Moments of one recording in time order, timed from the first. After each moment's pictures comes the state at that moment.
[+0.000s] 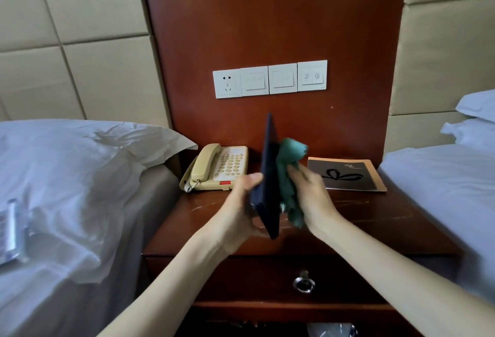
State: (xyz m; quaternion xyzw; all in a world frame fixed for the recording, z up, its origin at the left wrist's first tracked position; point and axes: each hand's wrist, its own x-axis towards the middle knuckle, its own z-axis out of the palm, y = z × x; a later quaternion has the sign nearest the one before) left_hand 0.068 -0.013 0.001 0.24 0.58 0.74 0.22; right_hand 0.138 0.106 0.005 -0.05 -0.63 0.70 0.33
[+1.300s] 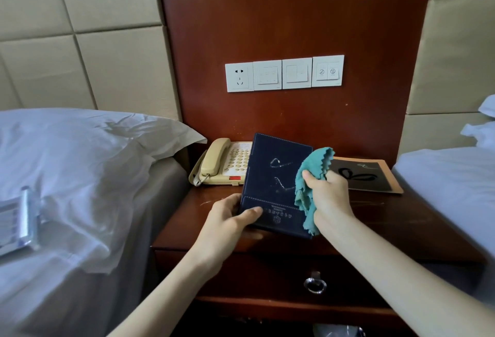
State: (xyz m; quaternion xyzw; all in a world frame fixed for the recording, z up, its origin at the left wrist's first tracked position) left_hand 0.082 -0.068 -0.017 0.30 0.67 0.67 0.13; right_hand 0.119 0.110 0.000 -0.26 -0.56 0.69 0.37
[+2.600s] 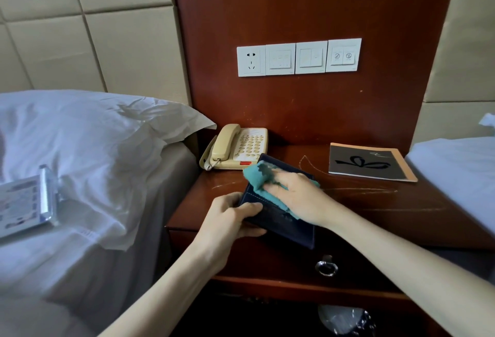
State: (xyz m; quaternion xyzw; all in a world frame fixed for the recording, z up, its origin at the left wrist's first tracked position) left_hand 0.089 -0.089 -0.024 0.21 0.63 0.73 0.19; right_hand 0.113 0.080 -0.011 0.07 -0.91 0.37 0.17
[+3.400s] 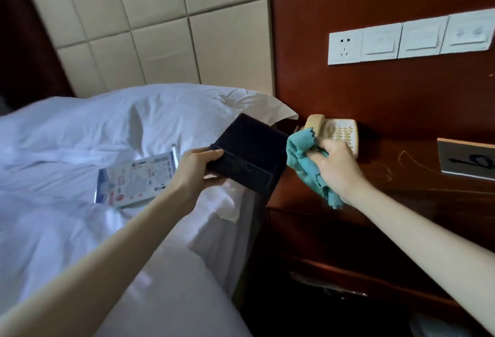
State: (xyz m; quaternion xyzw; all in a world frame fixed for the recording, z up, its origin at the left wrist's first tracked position) left_hand 0.014 -0.271 0.032 0.09 0.71 0.70 -0.01; right_hand 0.044 -0.025 0.004 0.05 -0.79 0.54 0.29
